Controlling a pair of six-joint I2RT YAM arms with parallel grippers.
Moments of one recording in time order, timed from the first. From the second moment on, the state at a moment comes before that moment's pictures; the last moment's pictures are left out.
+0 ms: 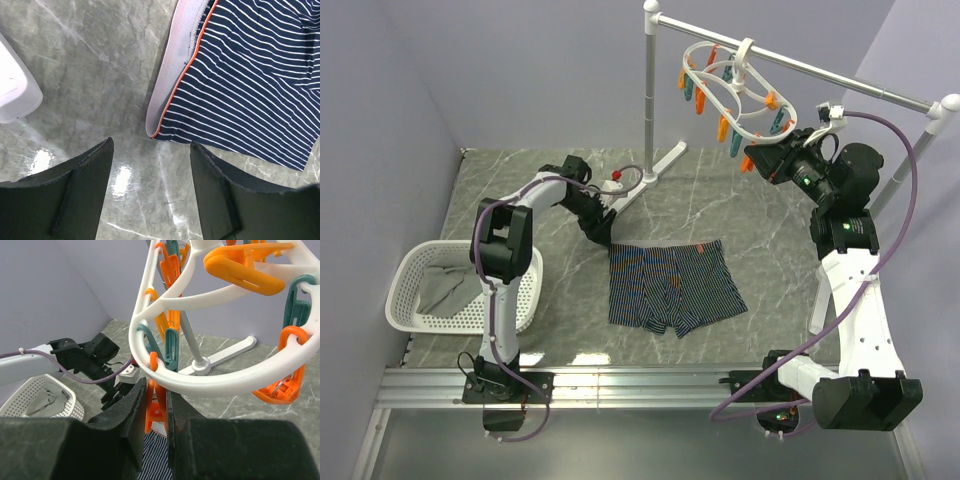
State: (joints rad) left arm -0.28 2.19 1.71 -0.87 0.72 0.71; right arm -0.05 1.11 1.25 -0.11 -0.61 0.36
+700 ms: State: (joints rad) left arm -0.41 2.25 1.73 -0.81 0.72 0.61; right arm -0.05 1.11 1.25 -0.11 -0.61 0.36
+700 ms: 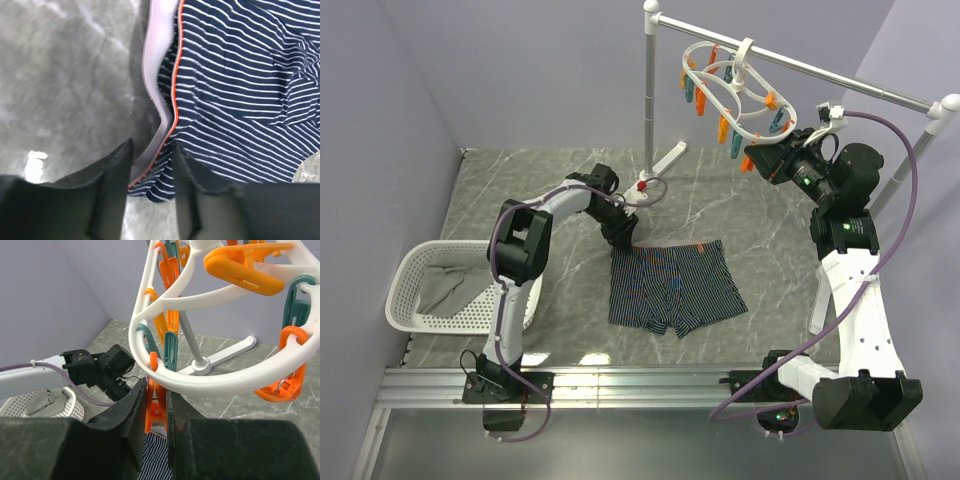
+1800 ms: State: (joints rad) left arm -0.48 1.76 1.28 -0.26 0.65 0.77; right arm -0.05 1.08 1.14 0.02 -0.63 0.45
